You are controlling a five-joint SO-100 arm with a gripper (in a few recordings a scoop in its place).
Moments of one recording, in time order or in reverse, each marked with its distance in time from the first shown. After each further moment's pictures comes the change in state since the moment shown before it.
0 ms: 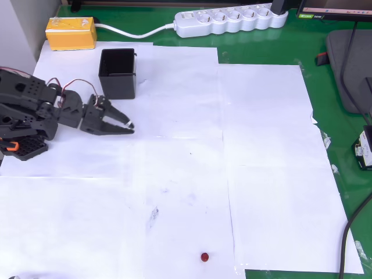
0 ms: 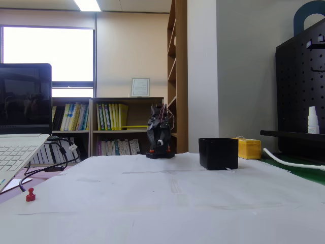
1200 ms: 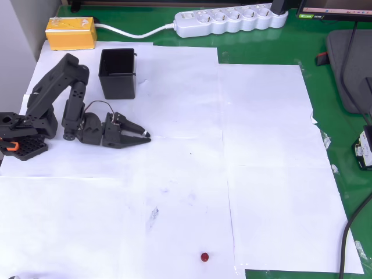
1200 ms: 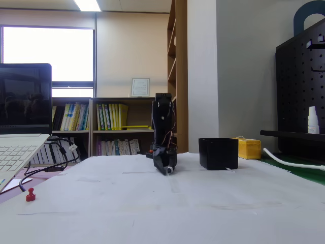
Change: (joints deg) arm -5.4 86.0 23.9 -75.1 -1.8
